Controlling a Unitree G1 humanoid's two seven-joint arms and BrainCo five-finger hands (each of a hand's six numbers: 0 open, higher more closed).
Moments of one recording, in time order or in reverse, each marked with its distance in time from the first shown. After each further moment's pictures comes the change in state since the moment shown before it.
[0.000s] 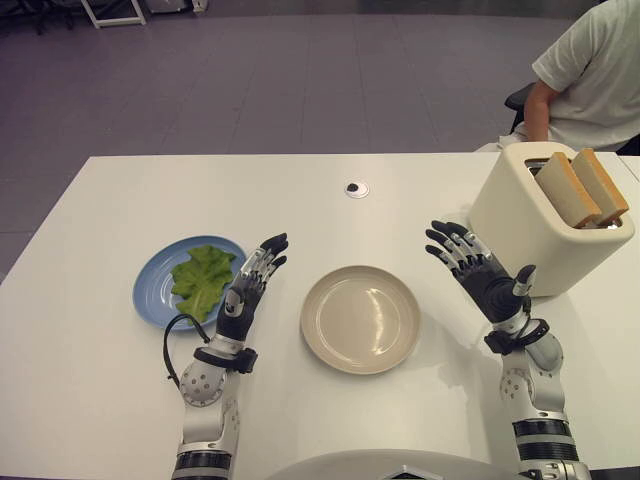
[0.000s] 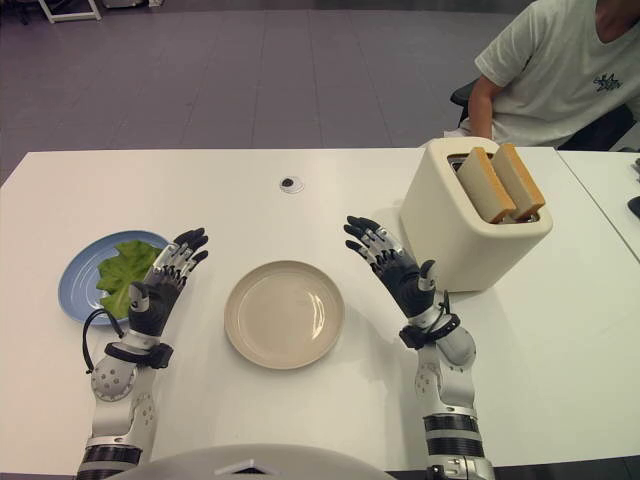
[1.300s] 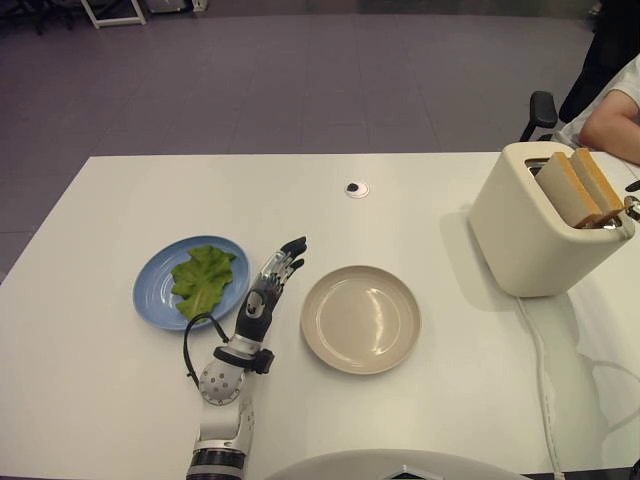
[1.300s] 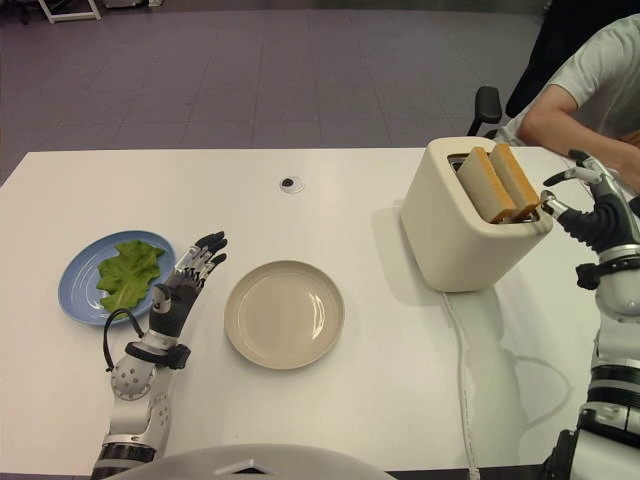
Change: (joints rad) left arm -0.013 -0.041 -0.062 0.031 0.049 -0.020 0.019; right arm -0.252 -0.636 -0.291 0.437 -0.668 -0.015 -0.610
